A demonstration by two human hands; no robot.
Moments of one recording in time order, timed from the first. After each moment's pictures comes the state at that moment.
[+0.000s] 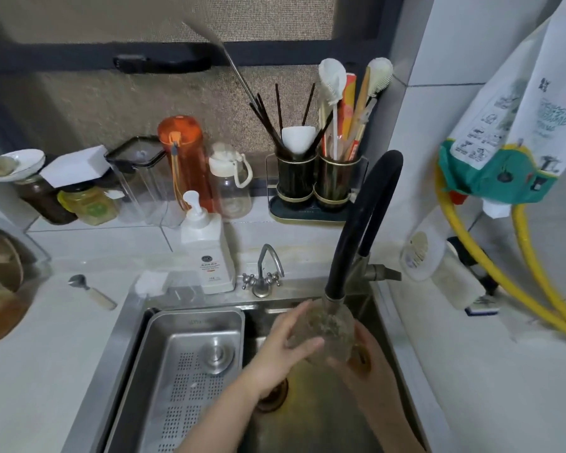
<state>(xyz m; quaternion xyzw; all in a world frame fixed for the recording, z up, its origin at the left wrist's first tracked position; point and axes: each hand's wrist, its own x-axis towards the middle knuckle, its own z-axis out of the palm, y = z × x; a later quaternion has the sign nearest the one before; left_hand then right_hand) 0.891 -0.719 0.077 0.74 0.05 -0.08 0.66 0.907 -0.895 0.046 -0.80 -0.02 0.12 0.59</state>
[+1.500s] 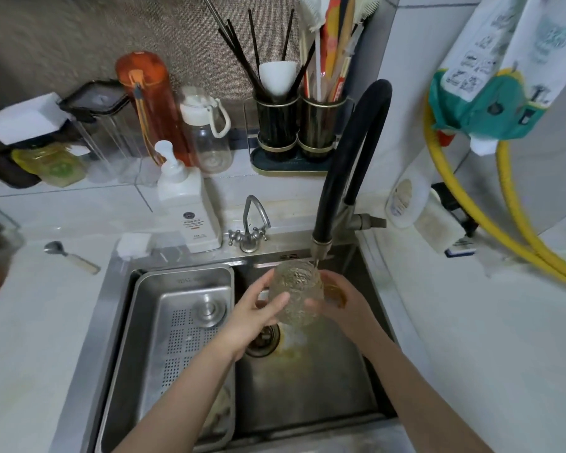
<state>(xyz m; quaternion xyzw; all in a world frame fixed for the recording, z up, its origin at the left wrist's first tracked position) 0.865 -0.703 0.071 0.68 0.15 -0.12 0.71 0.917 -0.888 0.054 -0.78 -0.05 0.21 0.59</state>
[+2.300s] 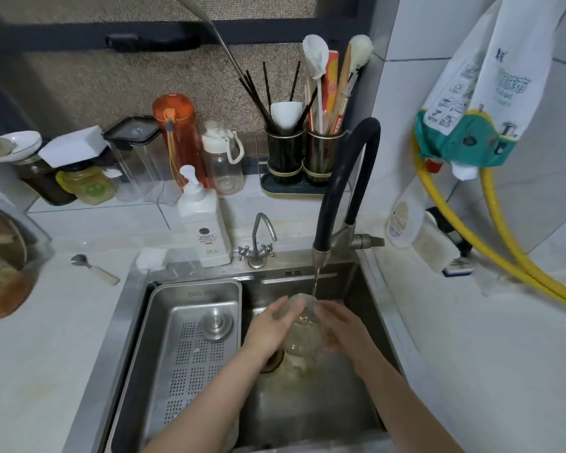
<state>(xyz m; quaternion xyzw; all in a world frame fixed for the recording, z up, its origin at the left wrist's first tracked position) 0.859 -0.732 0.074 0.76 0.26 -0.13 0.58 0.894 -0.887 0.056 -0.72 0.04 0.26 0.64</state>
